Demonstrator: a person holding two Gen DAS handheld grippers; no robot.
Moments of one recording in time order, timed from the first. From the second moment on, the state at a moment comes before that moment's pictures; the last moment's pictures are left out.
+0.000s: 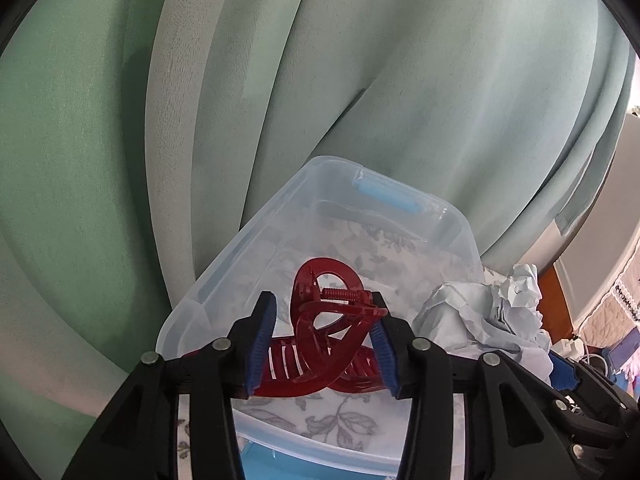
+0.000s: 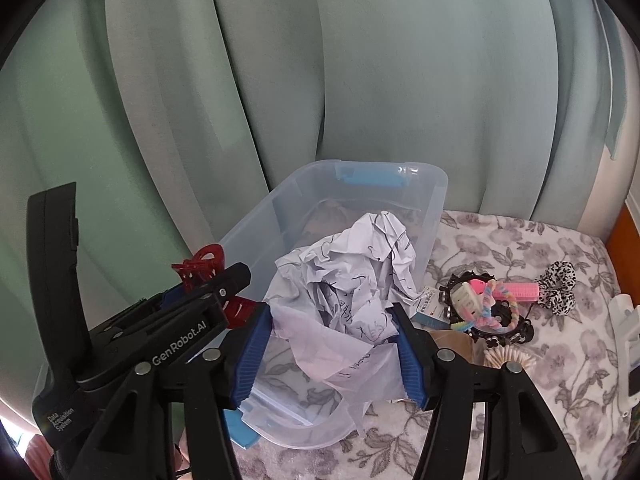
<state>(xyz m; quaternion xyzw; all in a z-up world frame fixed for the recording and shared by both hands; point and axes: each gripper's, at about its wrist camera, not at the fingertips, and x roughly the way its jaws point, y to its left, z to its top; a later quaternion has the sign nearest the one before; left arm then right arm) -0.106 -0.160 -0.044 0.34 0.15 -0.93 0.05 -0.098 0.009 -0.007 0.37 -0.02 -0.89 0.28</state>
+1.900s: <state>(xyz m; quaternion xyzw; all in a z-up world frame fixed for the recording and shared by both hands) -0.034 -0.057 0.027 0.33 0.07 -0.94 -0.02 -0.057 0.152 0.022 0.31 -0.13 -0.92 0.20</state>
